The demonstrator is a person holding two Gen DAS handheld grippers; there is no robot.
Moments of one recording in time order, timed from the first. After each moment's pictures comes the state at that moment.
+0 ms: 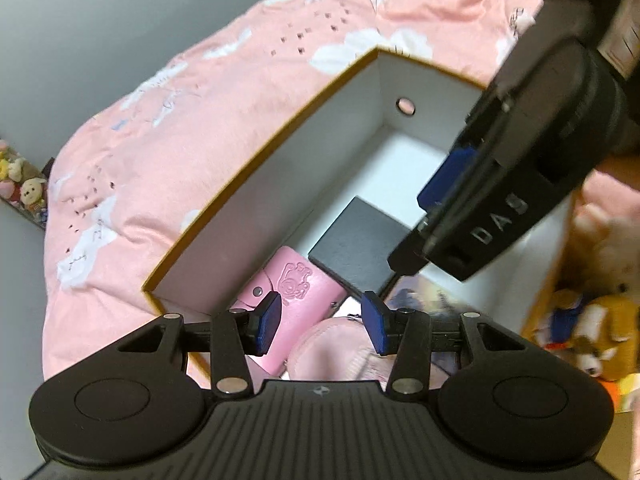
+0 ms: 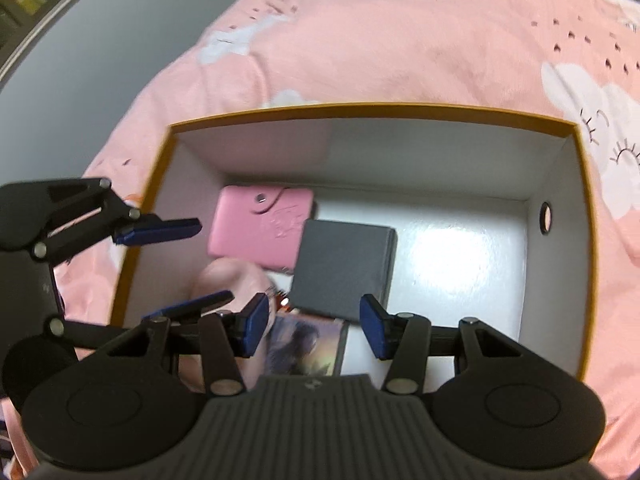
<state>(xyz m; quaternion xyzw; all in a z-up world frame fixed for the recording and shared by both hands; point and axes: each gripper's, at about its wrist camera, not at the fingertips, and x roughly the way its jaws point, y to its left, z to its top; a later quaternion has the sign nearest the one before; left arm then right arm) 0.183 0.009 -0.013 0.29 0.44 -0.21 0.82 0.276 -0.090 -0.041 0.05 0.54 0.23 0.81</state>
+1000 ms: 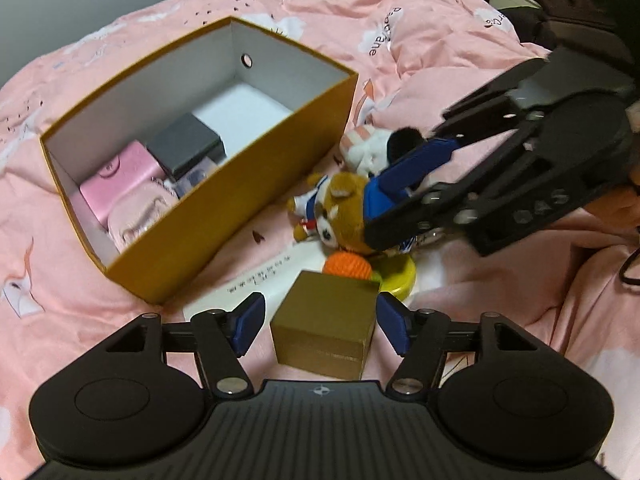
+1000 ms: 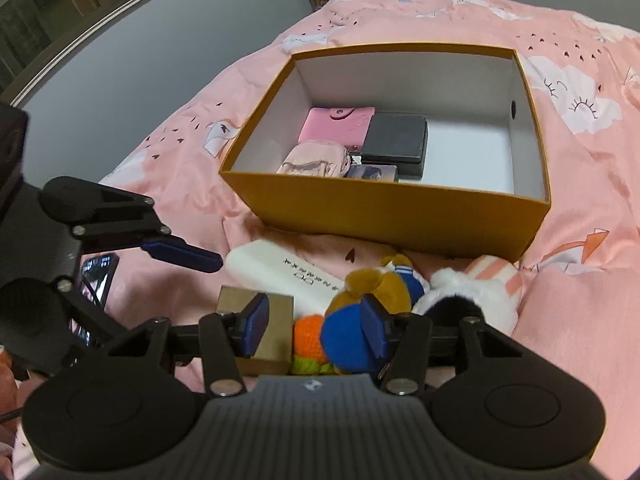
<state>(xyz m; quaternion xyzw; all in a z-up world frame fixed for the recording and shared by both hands) 0.017 0.001 -0.019 0.17 0.50 -0.30 0.80 0.054 -0.131 -0.020 0.03 0.47 0.27 0.84</state>
